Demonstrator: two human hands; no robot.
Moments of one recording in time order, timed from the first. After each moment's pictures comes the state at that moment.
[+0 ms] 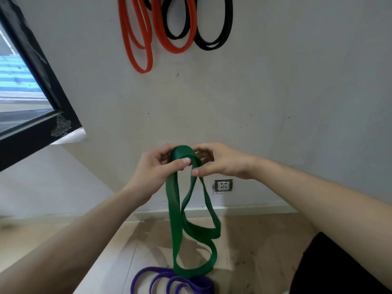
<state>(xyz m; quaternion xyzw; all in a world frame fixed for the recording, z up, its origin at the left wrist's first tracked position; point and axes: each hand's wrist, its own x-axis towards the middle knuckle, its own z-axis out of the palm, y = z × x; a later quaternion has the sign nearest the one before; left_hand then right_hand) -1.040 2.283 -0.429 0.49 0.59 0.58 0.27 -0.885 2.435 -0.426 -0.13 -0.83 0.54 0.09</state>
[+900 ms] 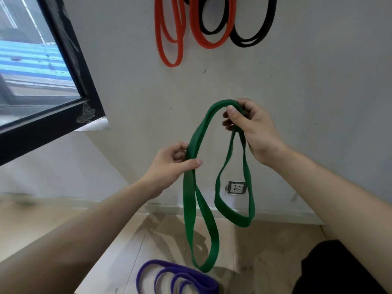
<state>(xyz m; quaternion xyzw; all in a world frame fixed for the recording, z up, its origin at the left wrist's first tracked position) -1.065 2.280 -0.442 0.45 0.64 0.55 0.29 -0.904 2.437 -0.387 -0.14 -0.69 0.56 0.43</state>
